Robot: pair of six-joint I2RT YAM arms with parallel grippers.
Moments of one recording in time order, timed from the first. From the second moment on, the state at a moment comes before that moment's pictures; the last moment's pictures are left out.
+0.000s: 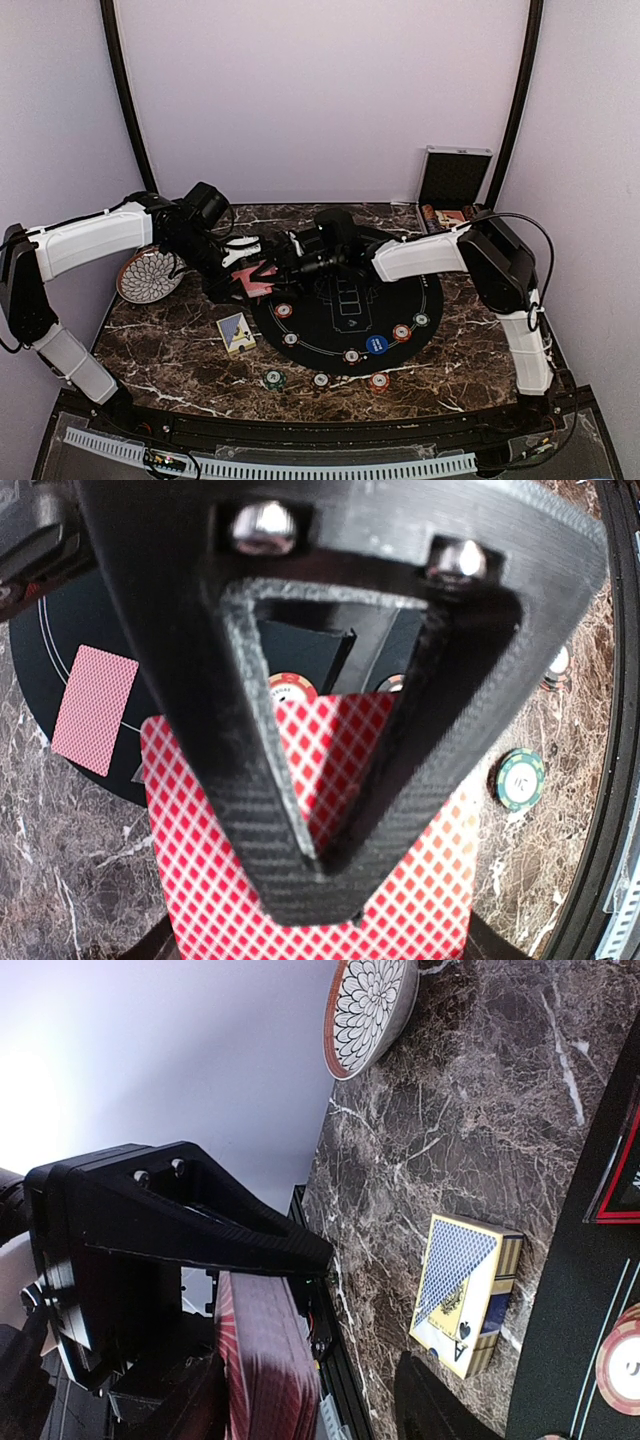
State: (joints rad) left arm -0.56 1.53 1.23 -0.87 0.32 0.66; right arm 0.88 2.22 1.55 0.30 -0.82 1.07
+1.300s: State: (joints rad) left arm -0.56 1.53 1.23 -0.87 0.32 0.66; right arm 0.86 2.08 1.41 0.43 -0.85 1.21
